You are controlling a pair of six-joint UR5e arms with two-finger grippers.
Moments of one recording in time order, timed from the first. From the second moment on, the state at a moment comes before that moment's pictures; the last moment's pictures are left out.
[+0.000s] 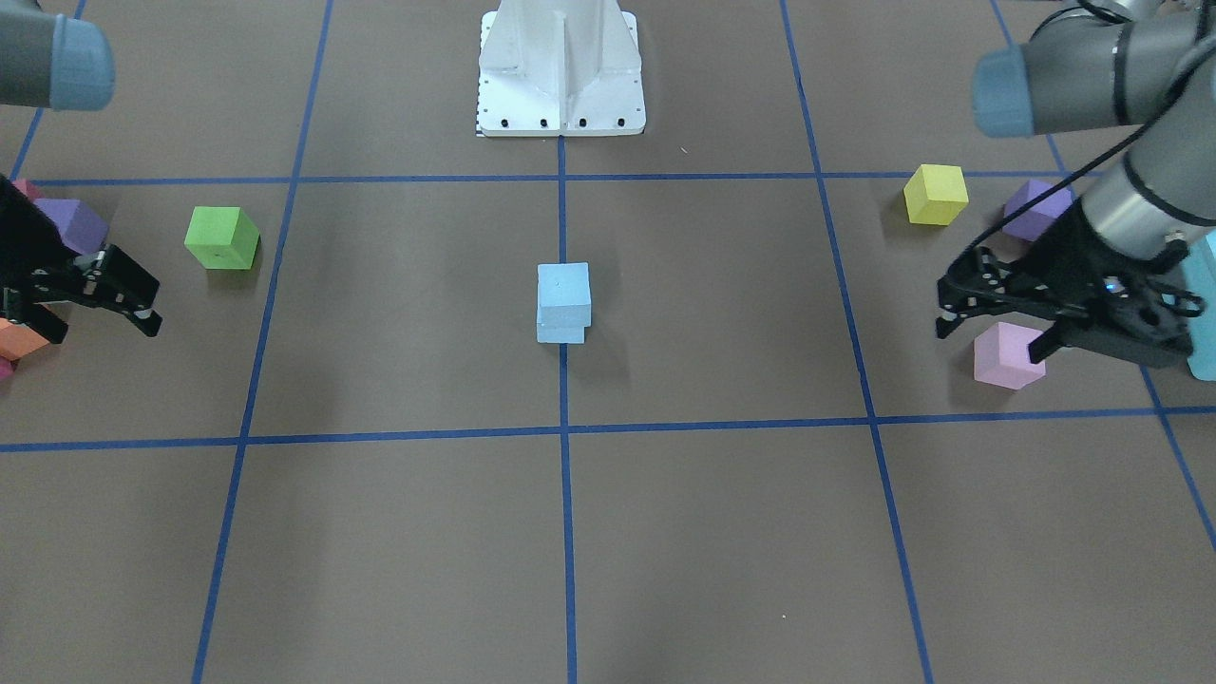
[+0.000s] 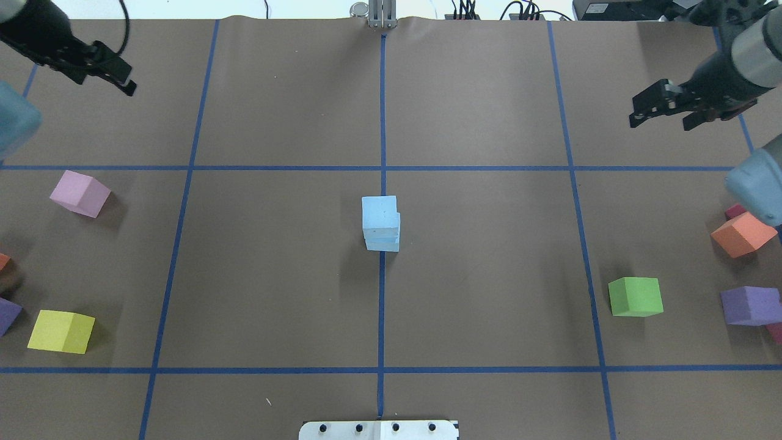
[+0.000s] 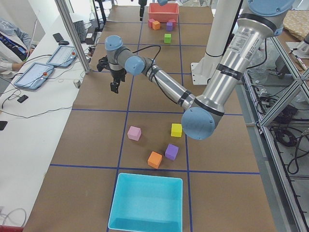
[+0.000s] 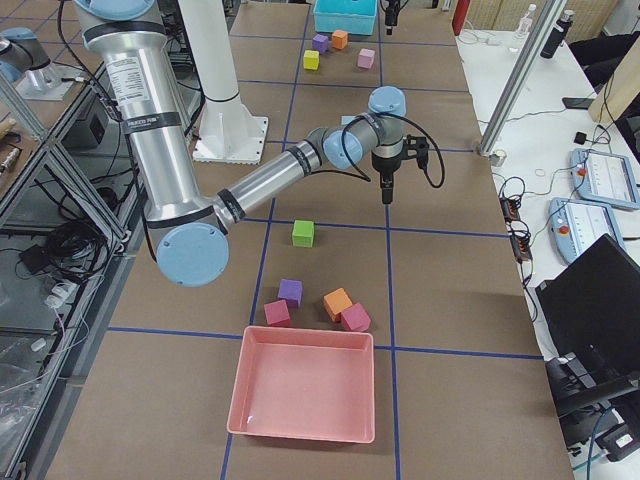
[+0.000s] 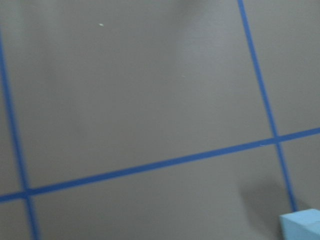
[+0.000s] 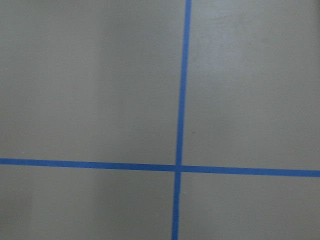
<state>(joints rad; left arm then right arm) -1.21 -1.99 -1.75 -1.50 -2.31 -0.30 1.15 -1.36 1.90 -1.52 2.24 0.70</state>
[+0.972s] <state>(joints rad) -1.44 -1.74 -1.66 -1.44 -2.33 0.01 1.40 -1.66 1.89 -1.52 2.30 0.35</state>
